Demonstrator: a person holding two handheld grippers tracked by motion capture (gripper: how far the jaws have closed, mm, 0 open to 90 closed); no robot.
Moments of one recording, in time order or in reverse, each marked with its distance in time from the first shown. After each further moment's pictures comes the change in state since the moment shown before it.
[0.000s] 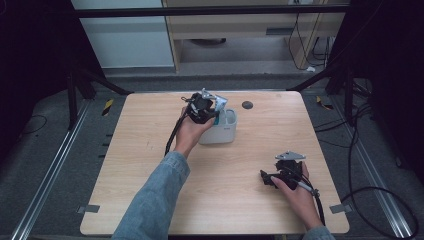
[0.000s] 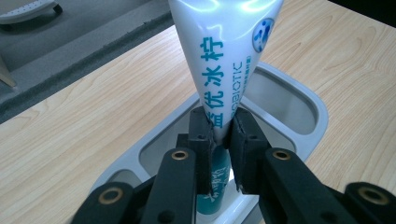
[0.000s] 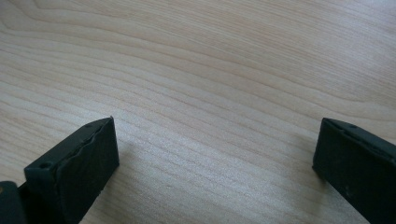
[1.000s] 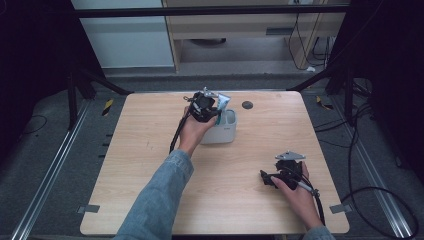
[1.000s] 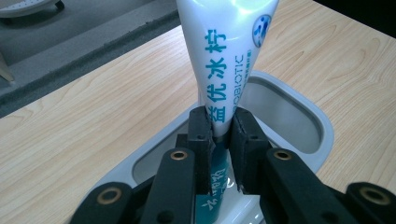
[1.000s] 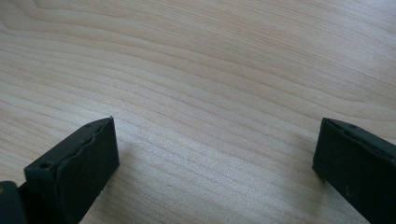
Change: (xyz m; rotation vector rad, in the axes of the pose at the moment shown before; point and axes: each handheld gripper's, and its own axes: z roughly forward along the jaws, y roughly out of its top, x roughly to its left) left arm 0.000 0.004 0.009 -0.007 0.008 -0.044; right arm 0.000 0.000 0.000 -0.001 0.002 0.001
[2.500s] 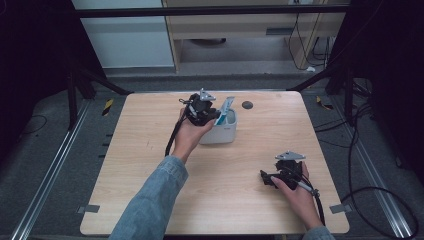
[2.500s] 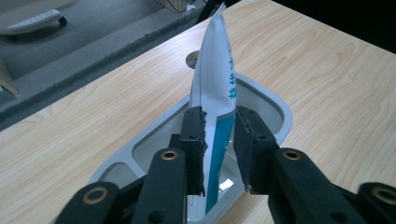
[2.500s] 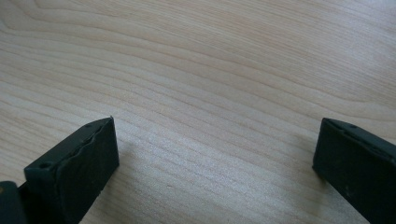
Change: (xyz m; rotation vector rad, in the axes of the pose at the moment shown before) left arm -0.014 -0.002 -0.034 -0.047 -0.002 0.041; right arm 0.000 0.000 0.000 0.001 -0.001 0.000
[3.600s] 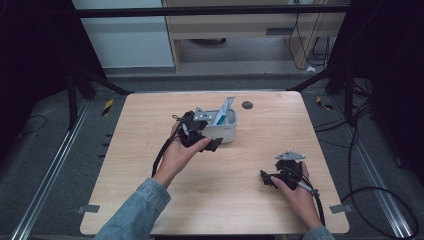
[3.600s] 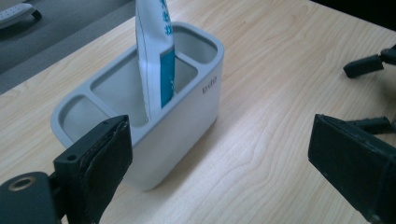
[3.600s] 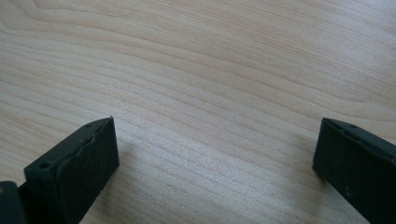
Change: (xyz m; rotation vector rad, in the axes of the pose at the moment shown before) left arm -0.031 -0.040 -0.046 0.056 -0.071 0.063; right arm 0.000 0.000 0.000 -0.001 0.000 -0.002
